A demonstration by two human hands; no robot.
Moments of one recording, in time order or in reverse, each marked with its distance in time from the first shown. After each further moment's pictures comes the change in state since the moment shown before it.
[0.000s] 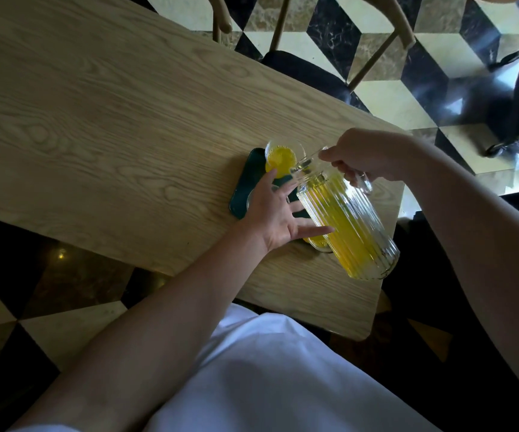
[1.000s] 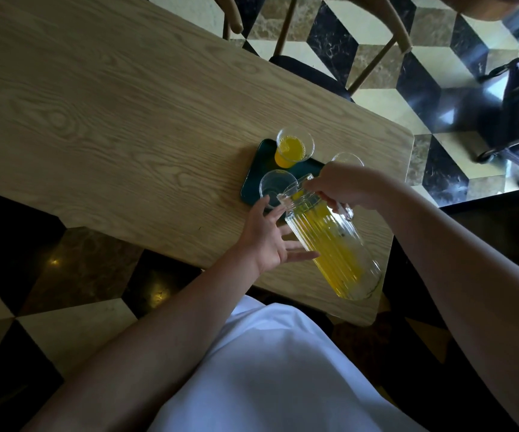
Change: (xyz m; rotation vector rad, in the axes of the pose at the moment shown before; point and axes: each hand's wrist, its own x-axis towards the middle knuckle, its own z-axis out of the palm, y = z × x) left_hand -0.025 -0.049 -0.072 0.012 0.015 -0.004; right_hand -0.035 0.006 0.081 -0.199 0.005 -0.050
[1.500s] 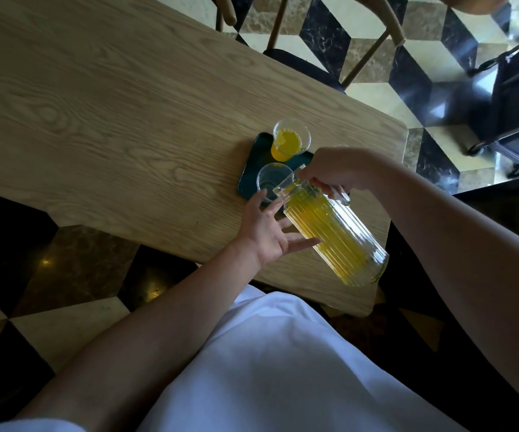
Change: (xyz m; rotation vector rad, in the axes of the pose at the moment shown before) left_hand -0.003 -0.002 -0.001 -0.131 -0.026 0.000; right_hand 0.007 -0.017 -0.007 -0.051 -0.082 0.040
